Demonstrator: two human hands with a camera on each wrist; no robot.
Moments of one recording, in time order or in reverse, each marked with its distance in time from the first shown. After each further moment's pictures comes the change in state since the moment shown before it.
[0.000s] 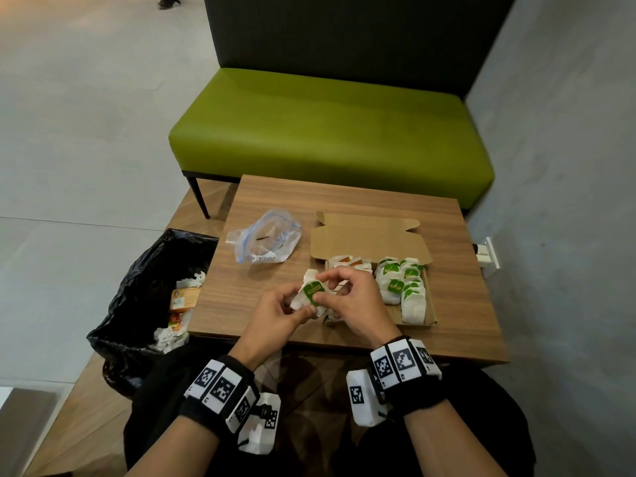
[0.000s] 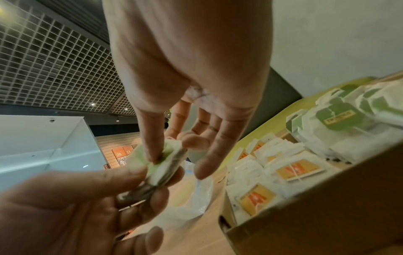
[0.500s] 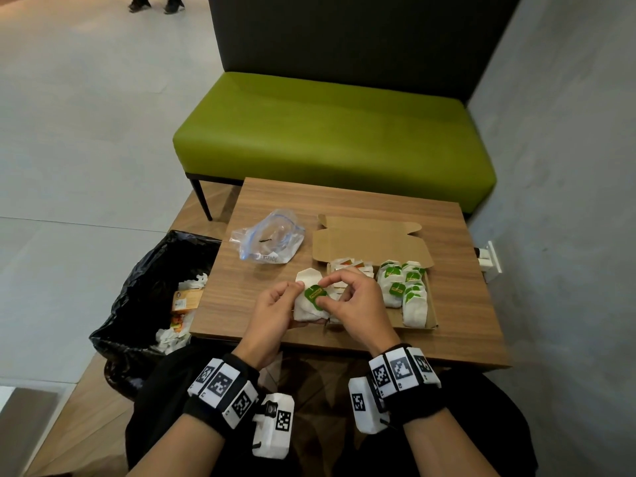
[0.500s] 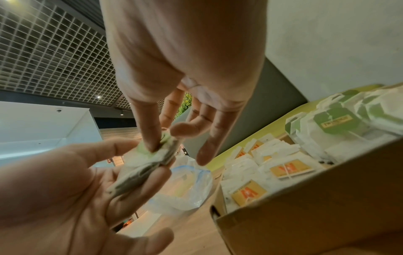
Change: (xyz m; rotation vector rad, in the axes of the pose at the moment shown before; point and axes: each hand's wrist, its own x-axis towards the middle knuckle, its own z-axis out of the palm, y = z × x) left_hand 0.004 0.006 0.006 -0.296 0.190 -0.180; right_hand -0.005 0.001 0.001 -0.126 0.067 -0.101
